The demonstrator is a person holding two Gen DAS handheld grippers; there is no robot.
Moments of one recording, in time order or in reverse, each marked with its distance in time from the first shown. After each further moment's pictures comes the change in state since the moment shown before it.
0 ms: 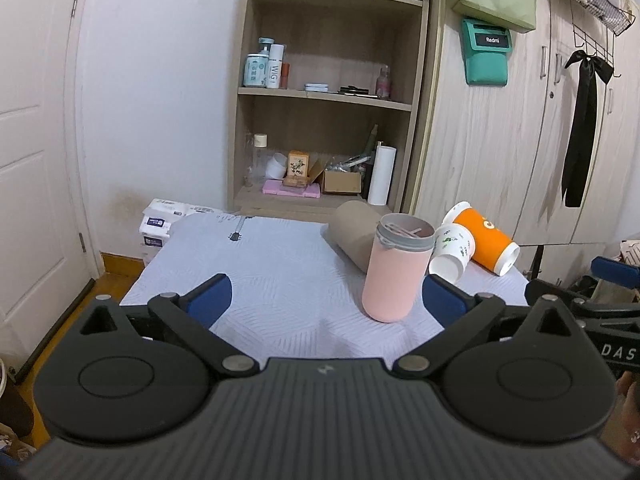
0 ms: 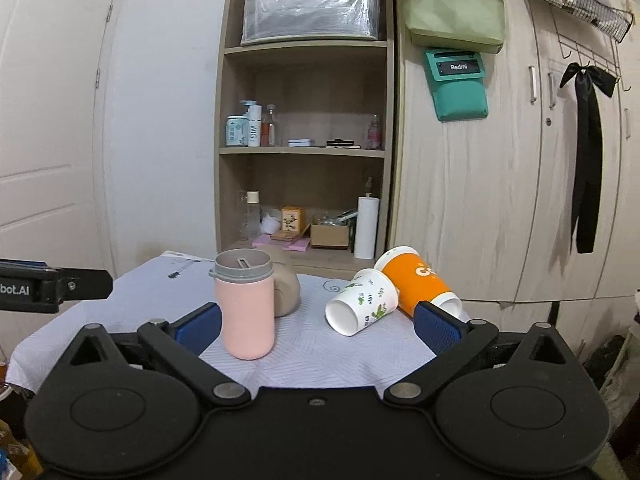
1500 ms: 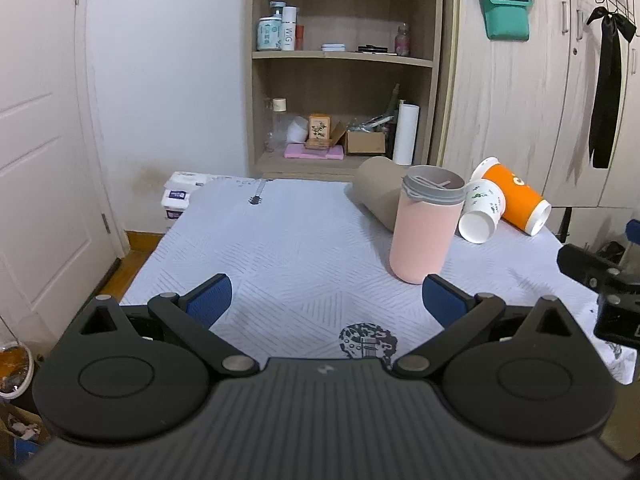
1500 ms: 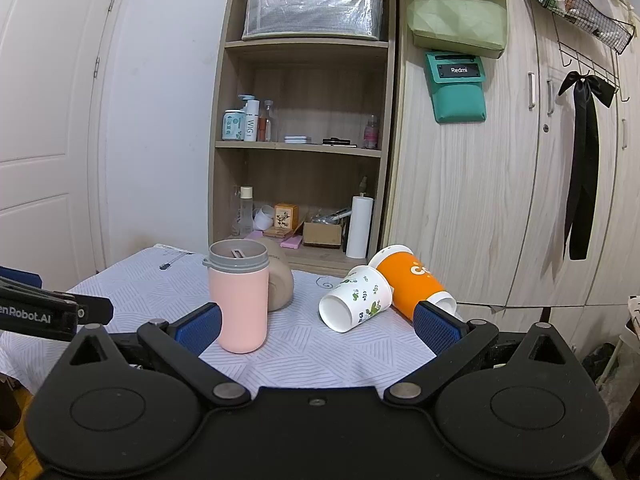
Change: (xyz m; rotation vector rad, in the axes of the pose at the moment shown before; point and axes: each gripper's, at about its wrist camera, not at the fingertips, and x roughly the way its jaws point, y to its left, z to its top) left arm 0.021 -0.005 -0.013 0.041 0.112 0.087; right arm 0.004 0.008 -0.006 -0.026 0.000 -0.029
